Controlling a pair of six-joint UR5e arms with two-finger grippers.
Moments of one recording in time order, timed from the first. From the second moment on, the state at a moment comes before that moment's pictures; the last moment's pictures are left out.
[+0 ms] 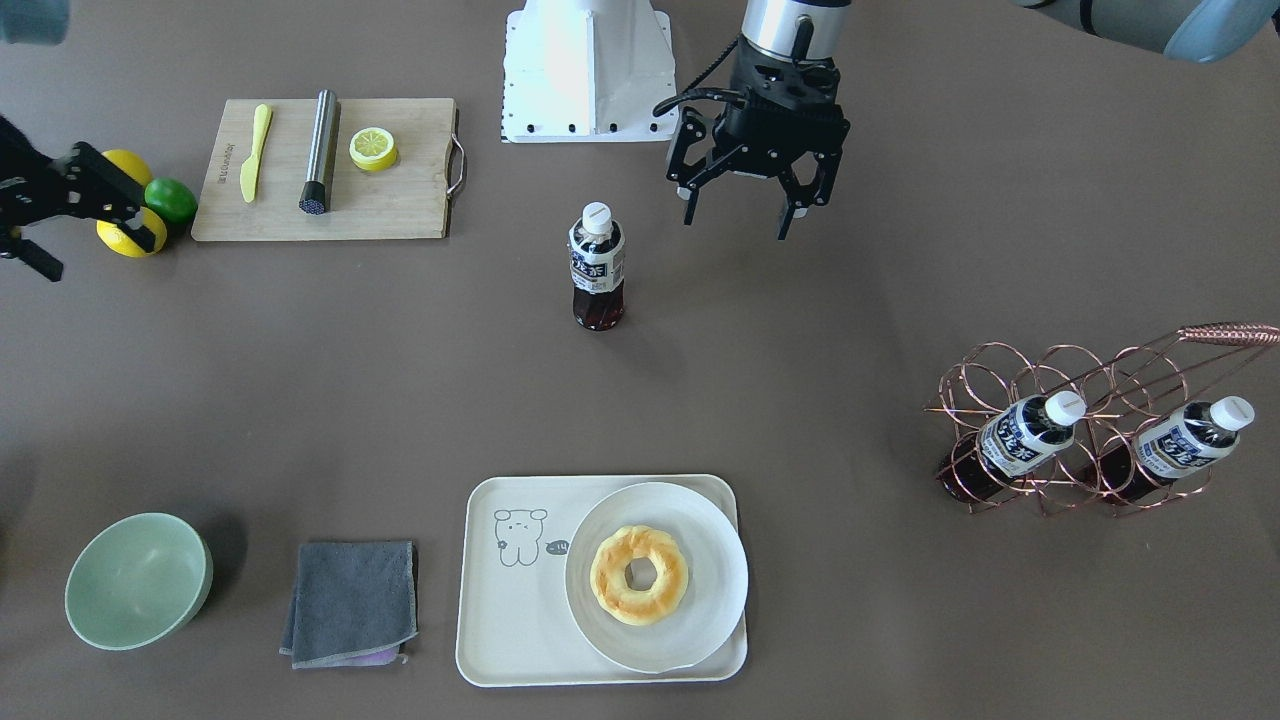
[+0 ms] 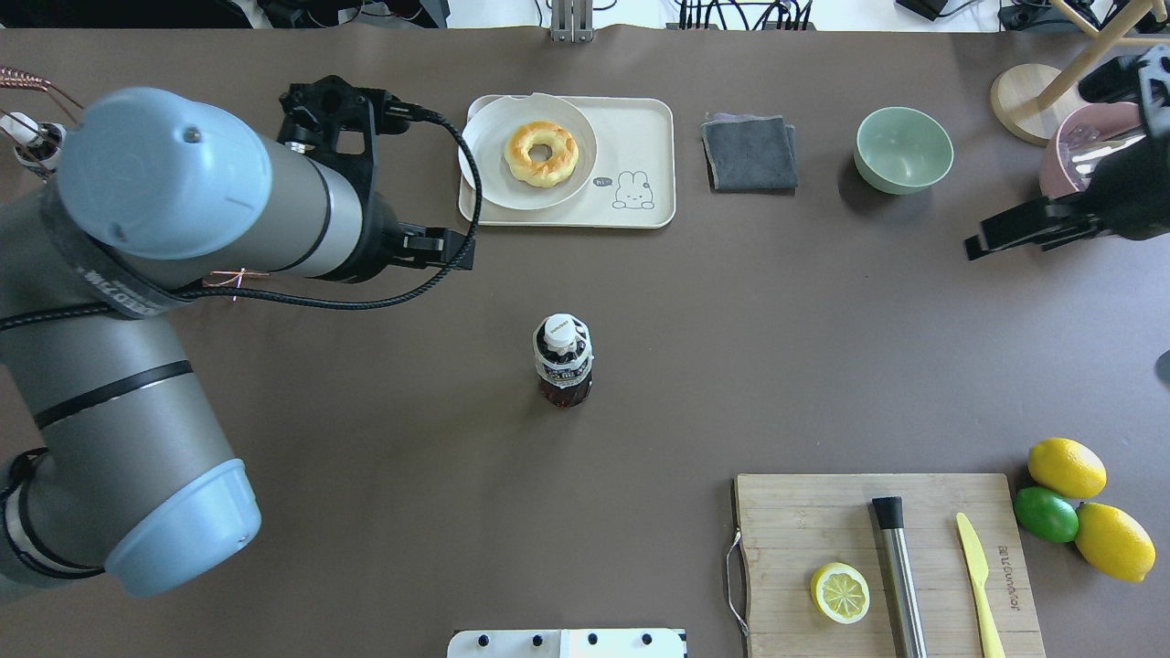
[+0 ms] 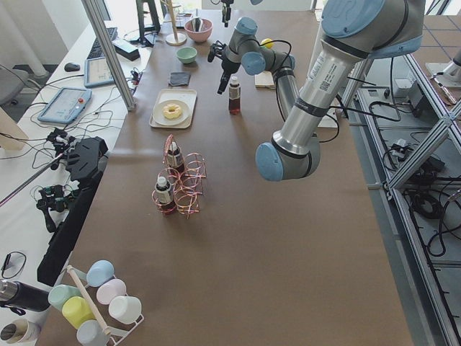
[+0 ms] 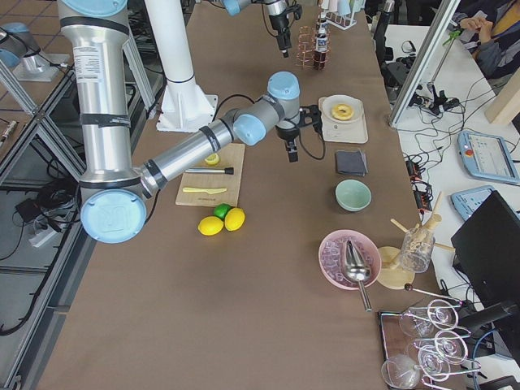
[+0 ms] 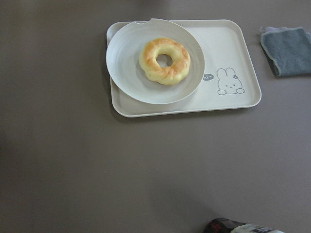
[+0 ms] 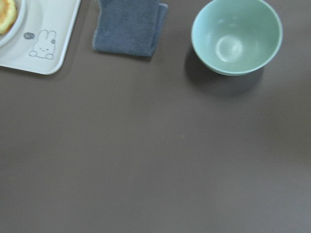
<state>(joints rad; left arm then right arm) -0.62 -2.15 -2.09 -1.46 -1.72 -1.05 1.08 -1.52 2.08 -1.38 2.29 0.66</state>
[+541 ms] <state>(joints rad) -0.76 -1.98 -2.15 -1.46 -1.85 -0.91 0.61 -1.22 2.20 -1.55 1.94 1.22</state>
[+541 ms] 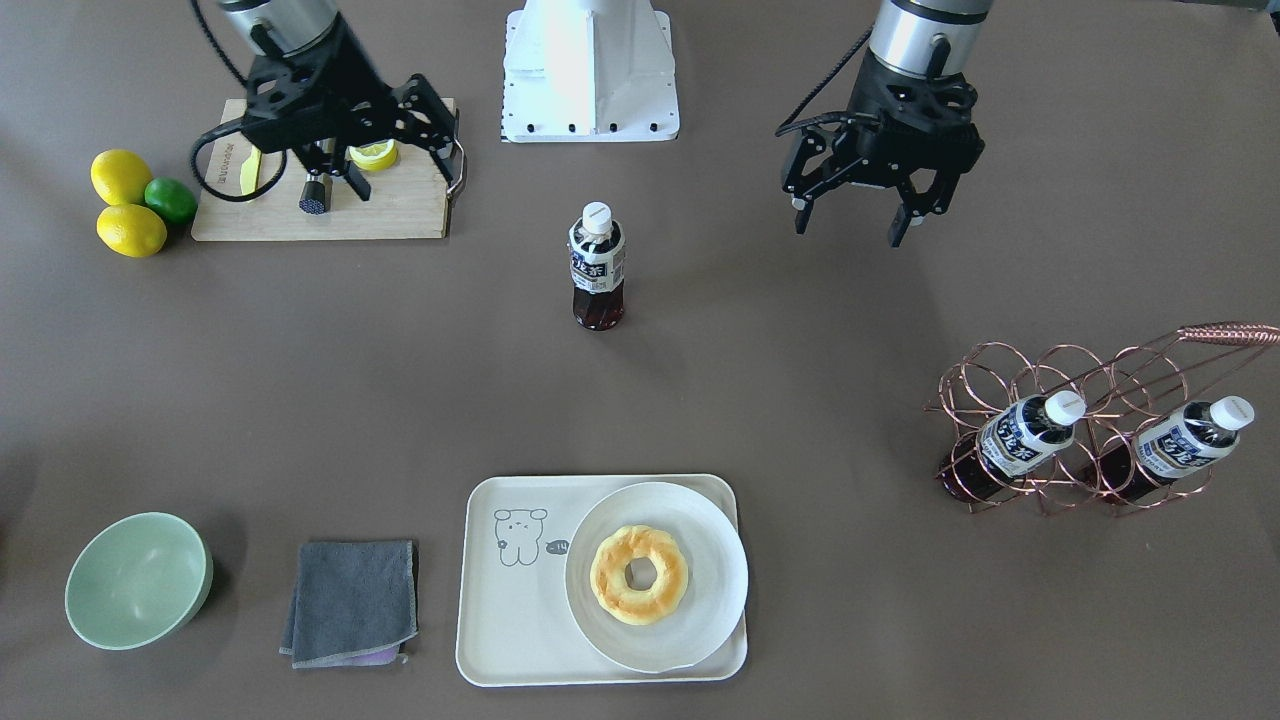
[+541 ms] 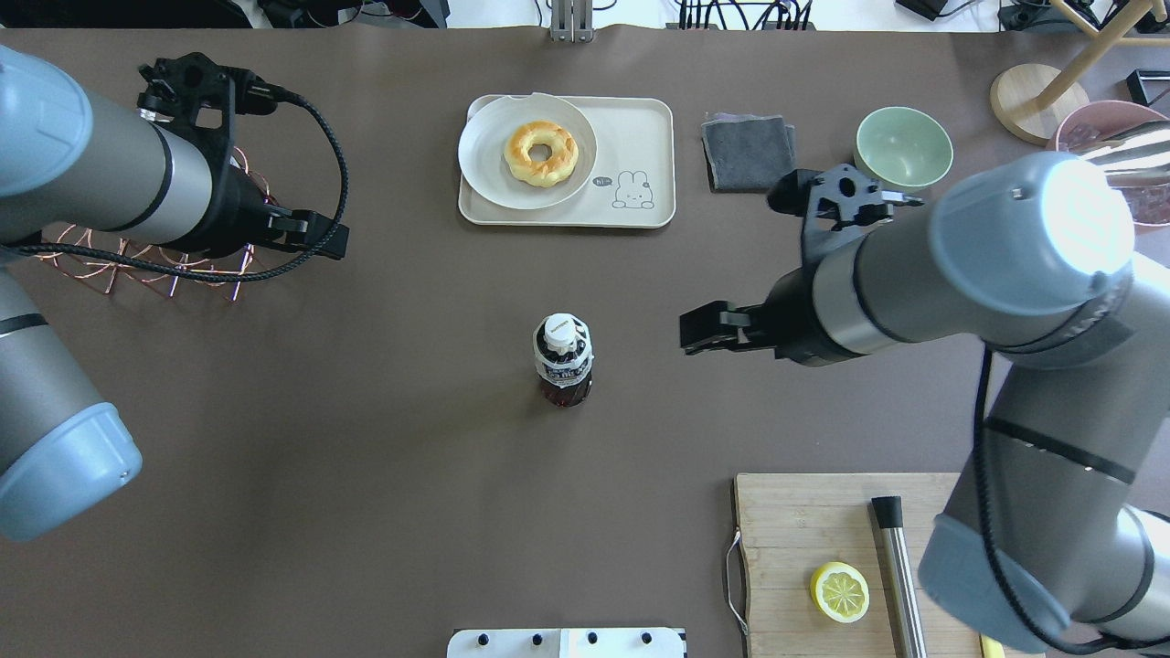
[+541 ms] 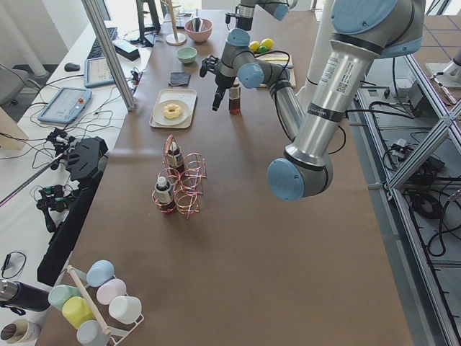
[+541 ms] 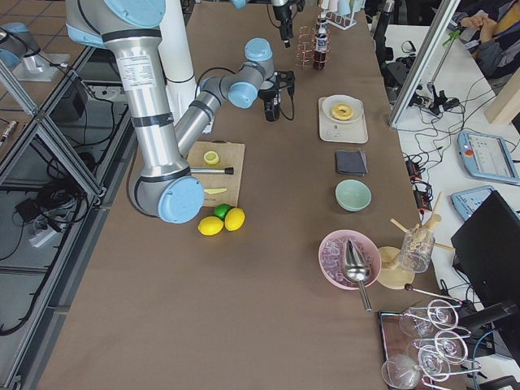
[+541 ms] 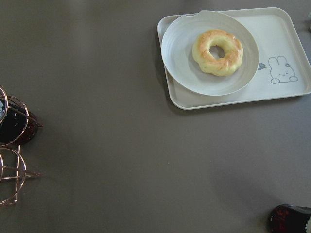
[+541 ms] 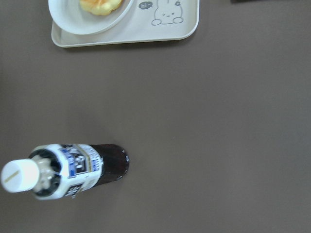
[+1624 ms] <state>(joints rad) -0.94 -1.57 -2.15 -1.89 -2.10 -0.82 0.44 -0.77 1.93 -1.83 1.71 1.27</state>
